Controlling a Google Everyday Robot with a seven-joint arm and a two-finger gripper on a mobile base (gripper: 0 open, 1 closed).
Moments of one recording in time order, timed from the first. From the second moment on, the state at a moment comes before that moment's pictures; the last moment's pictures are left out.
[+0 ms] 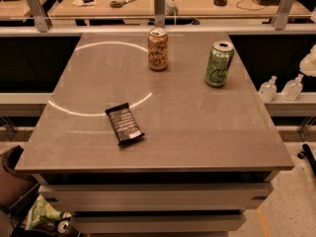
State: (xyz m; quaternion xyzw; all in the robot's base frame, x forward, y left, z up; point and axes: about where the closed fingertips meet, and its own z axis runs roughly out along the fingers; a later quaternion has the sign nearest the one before) arm 0.427 -0.229 1.110 -0.51 0.78 -0.10 0.35
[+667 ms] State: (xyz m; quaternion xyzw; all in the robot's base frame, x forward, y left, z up) arm 0.432 -0.228 1.115 -0.50 0.78 -0.11 0.35
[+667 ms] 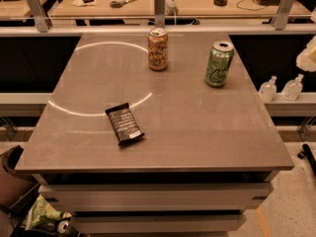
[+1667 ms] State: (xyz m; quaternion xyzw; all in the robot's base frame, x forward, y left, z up) arm 0.509 -0.239 1.076 -0.44 0.77 0.00 0.46
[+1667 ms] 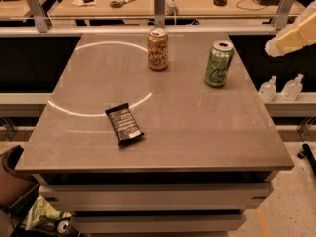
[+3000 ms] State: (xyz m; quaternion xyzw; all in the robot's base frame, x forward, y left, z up) arm 0.570 -0.248 1.033 -0.37 0.75 0.09 0.53
